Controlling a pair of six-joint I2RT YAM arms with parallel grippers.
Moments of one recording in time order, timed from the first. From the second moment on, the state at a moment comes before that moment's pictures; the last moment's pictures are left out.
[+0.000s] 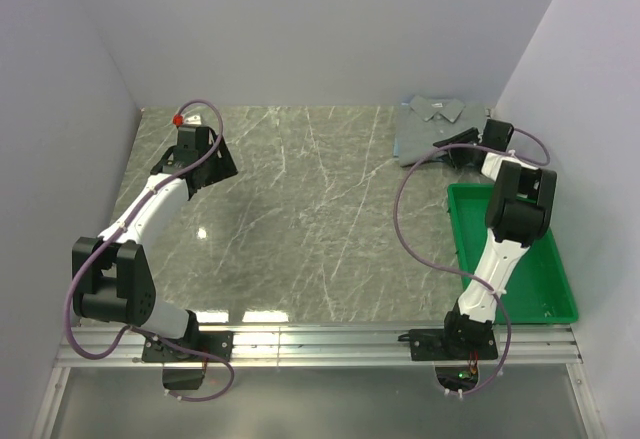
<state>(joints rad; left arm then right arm) -0.14 1.46 1.10 -0.39 -0.15 -0.47 -0.28 2.11 1.39 0.02 -0.46 0.96</state>
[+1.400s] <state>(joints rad) -0.14 1.46 1.10 -0.39 -0.12 -0.47 -0.22 1.81 1.46 -0.33 -0.31 0.82</state>
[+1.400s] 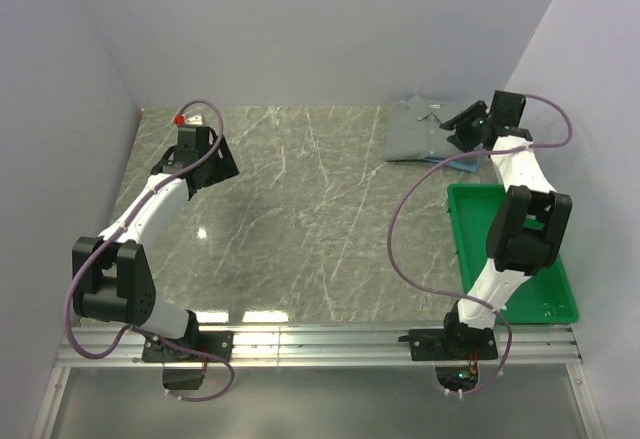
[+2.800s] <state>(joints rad) -0.14 1.46 1.10 -0.39 -0.11 -0.47 -0.16 1.90 1.47 -0.11 -0.28 0.87</state>
